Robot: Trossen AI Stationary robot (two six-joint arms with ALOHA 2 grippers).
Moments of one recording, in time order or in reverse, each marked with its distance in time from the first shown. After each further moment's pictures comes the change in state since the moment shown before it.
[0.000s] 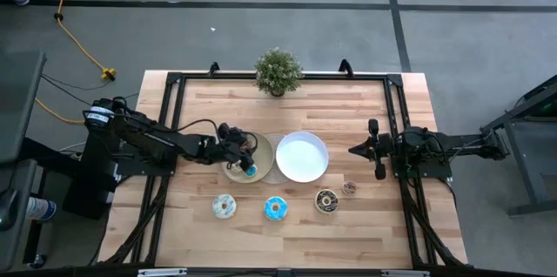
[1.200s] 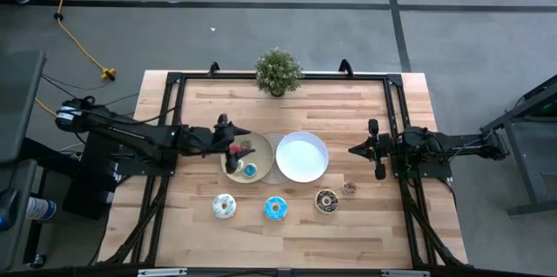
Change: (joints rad) left arm -0.030 -0.413 -0.007 0.017 0.232 0.399; right arm 0.000 0.000 0.000 0.000 0.000 0.000
